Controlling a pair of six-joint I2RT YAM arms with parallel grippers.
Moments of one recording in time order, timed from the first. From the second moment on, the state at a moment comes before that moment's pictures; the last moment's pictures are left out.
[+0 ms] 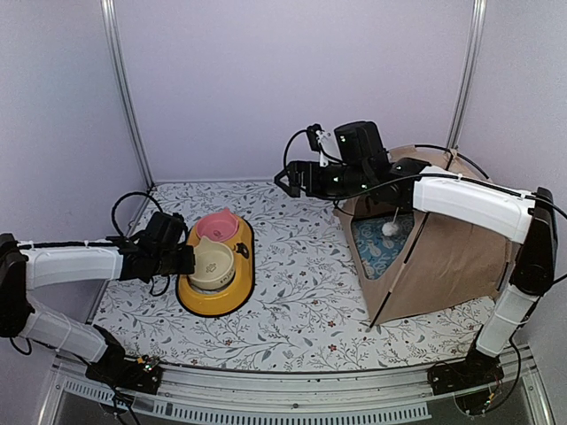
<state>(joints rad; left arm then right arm) -0.56 1.28 0.62 -0.20 -0.34 -0.50 0.83 1.73 1.54 -0.22 -0.04 0.46</state>
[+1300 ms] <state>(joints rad) -0.60 1.22 0.61 -0.29 -0.37 -0.57 0.85 1.63 1.38 -0.20 -0.04 0.46</state>
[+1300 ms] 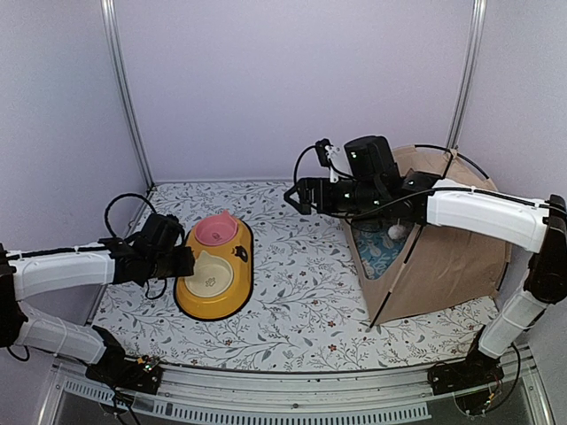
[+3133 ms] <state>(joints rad) -0.49 1.00 0.61 -0.12 -0.19 -0.47 0.88 0.77 1.07 -0.53 0.67 0.55</state>
